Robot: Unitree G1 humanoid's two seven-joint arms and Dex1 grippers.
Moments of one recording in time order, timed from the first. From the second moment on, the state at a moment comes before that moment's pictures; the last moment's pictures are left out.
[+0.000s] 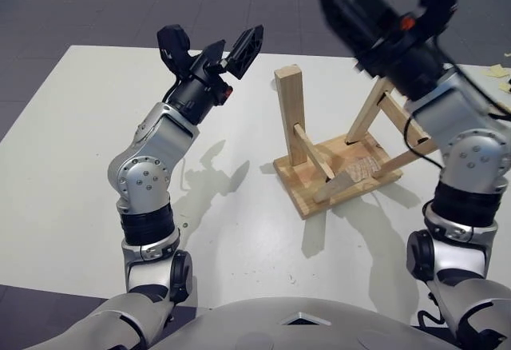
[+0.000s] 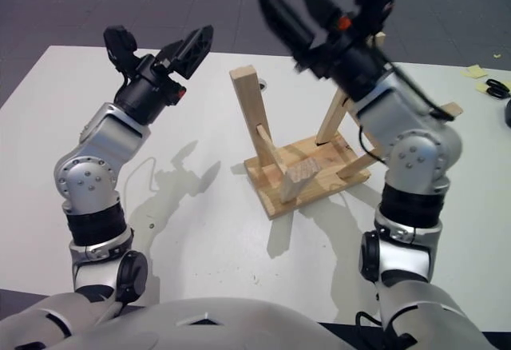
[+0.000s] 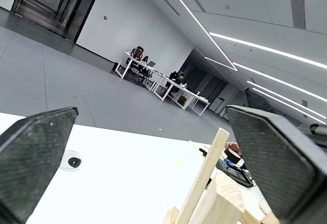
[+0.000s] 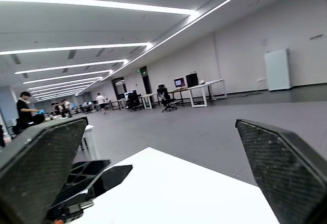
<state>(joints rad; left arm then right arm) -0.46 0.08 0.18 -0.33 -0.89 0.73 -0.08 -0.57 -0.44 -0.27 -0.26 1.05 0.73 0.30</state>
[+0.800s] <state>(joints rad) -0.83 0.10 0.12 0.04 -0.75 0.61 -0.32 -0.30 -0.69 -0.33 -0.51 1.69 1.00 0.47</state>
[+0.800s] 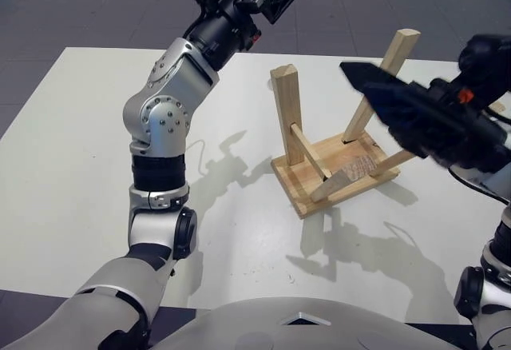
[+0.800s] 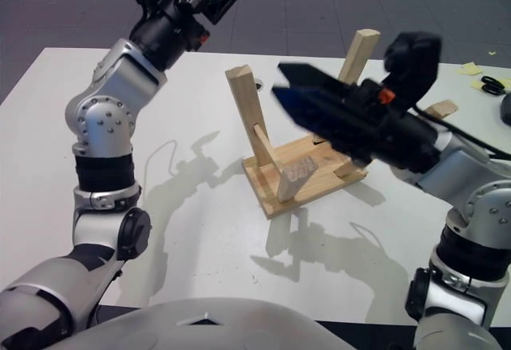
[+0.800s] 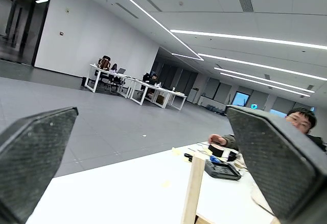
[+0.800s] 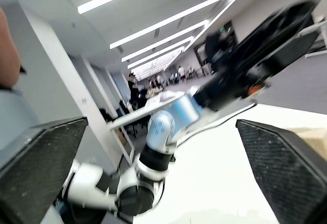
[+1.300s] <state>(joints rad) -0.84 0.05 0.07 0.10 -0.74 0.64 -0.43 -0.32 -0.71 -0.24 -0.55 1.70 0.93 0.50</state>
